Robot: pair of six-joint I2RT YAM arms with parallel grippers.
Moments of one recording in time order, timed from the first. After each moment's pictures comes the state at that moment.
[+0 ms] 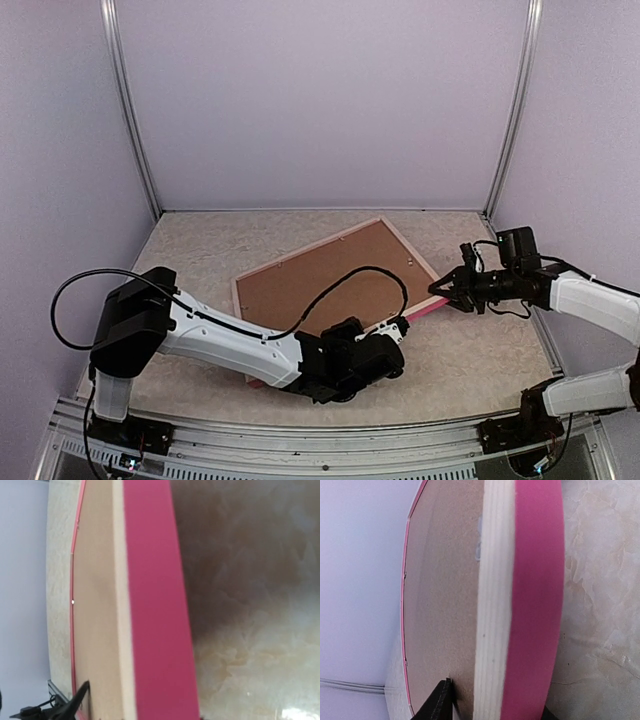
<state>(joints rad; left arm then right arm) -1.39 2.12 1.41 -0.15 -0.96 0.22 0.26 1.14 0.65 -0.23 -0.65 0.73</state>
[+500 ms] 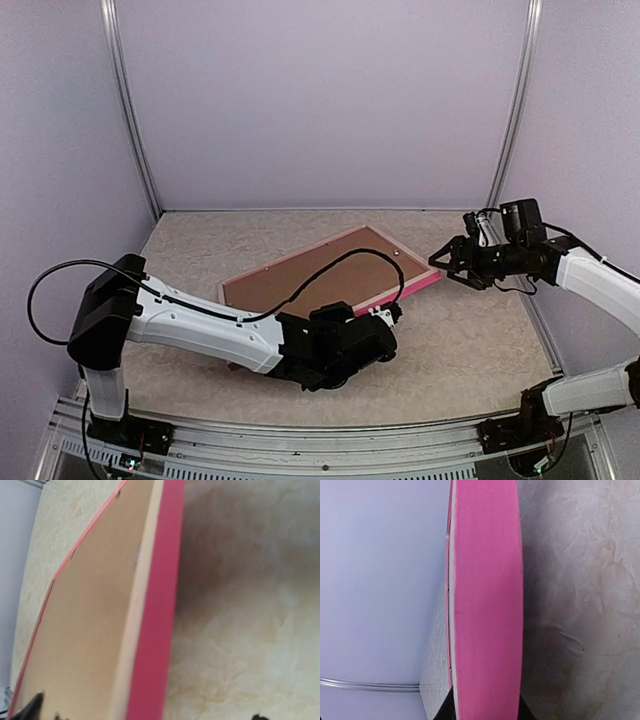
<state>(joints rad) -1.37 2.01 1.40 -0.25 -1.04 0.35 0.25 1.16 0.84 -0.39 -0.53 0.55</state>
